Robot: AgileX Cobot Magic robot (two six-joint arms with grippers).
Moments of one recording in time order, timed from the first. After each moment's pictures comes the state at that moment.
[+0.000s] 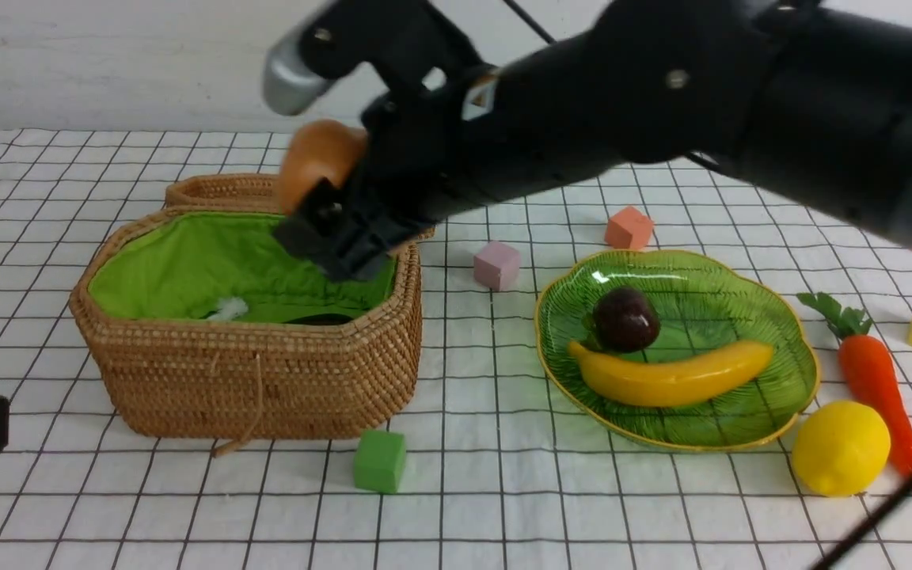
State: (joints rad) right arm 0.77 1.85 -1.74 0.41 0.47 -0.68; left arm -0.69 0.50 -0.77 0.26 0.78 -0.36
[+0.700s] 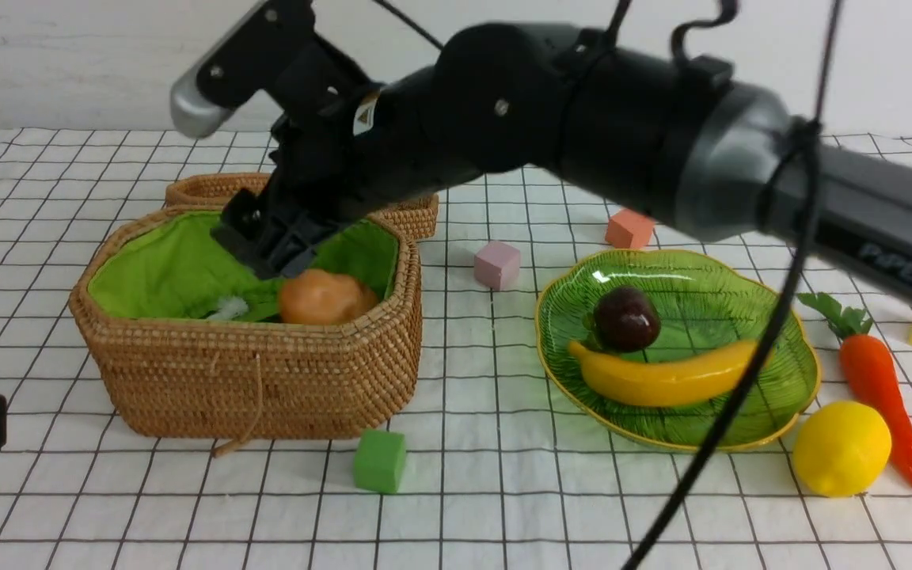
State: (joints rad) right arm 0.78 1.97 -1.92 0.32 0.58 -0.62; left arm -0.69 0.50 -0.77 0.26 0.79 -0.38
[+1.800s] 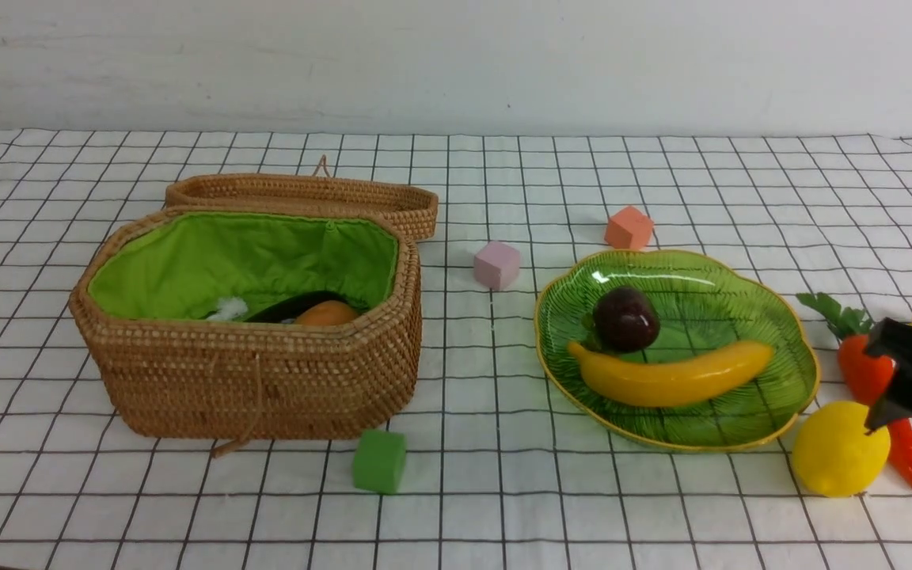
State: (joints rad) right arm -0.03 1.42 -0.92 0.20 0.73 0.39; left arm -0.69 0.50 -0.77 -0.43 0.79 0.32
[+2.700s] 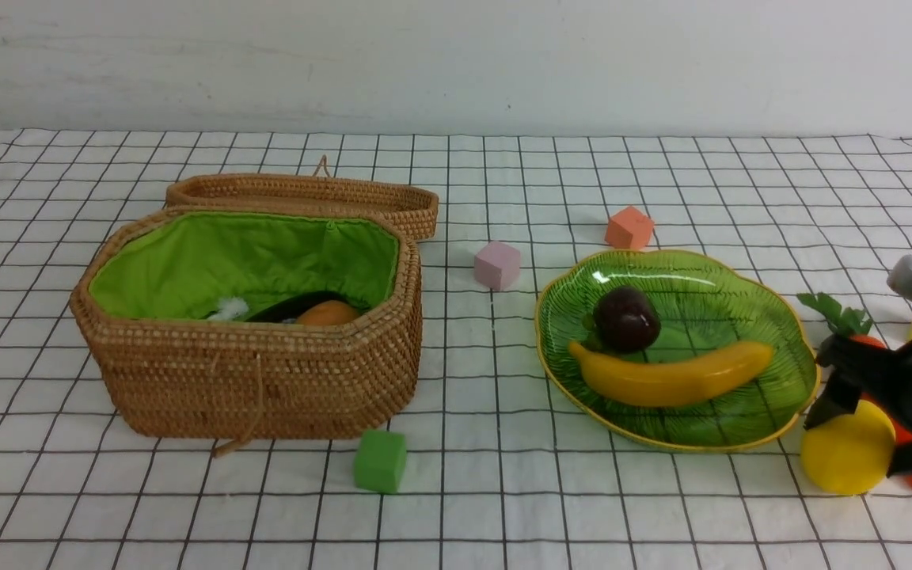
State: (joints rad) right arm -0.07 1.68 -0.96 0.29 0.60 0.26; left arm -0.69 0.50 -0.77 -0.43 0.81 0.32
